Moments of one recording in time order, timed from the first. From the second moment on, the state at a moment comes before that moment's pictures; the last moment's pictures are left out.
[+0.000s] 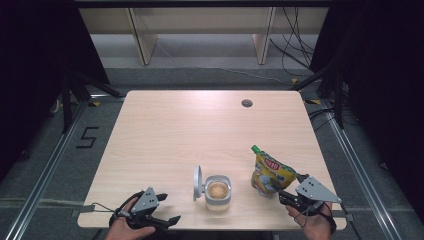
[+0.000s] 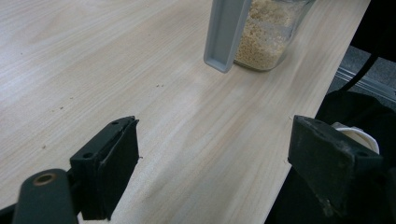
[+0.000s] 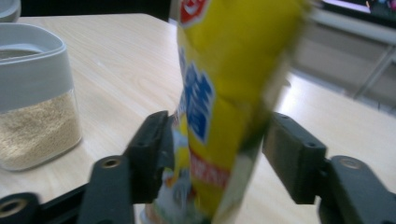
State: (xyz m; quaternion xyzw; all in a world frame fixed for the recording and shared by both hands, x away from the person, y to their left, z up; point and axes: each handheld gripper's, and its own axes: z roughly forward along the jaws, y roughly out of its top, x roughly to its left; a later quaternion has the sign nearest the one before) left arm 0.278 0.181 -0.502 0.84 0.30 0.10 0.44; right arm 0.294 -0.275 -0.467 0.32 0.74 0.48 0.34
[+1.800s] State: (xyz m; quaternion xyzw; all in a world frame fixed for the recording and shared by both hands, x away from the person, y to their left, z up) left arm 0.290 0.156 -0.456 0.84 0.24 0.14 0.46; right arm 0.240 -0.289 -0.475 0.40 0.78 0.42 0.23
